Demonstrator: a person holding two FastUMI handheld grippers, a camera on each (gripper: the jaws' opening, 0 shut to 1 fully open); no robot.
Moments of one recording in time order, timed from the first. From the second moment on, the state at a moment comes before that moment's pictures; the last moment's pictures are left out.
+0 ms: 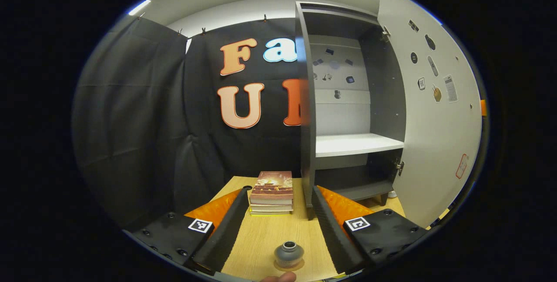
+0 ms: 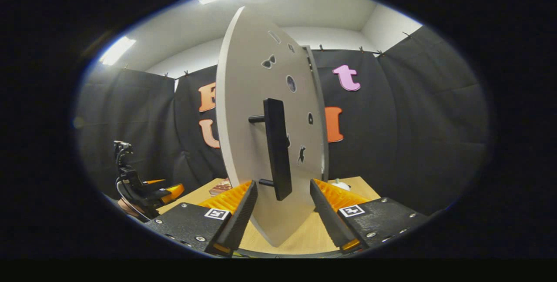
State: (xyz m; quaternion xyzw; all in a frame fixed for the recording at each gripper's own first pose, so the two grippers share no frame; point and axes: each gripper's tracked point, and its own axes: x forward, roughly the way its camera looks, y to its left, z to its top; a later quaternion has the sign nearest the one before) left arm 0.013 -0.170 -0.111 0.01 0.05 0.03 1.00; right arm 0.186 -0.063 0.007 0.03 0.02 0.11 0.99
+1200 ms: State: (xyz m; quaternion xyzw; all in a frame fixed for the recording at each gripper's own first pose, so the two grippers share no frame) left arm 0.072 -0.066 -0.101 -0.03 0.04 0.09 0.99; right arm 0.285 0.039 0.012 0.02 -0.01 0.18 0.98
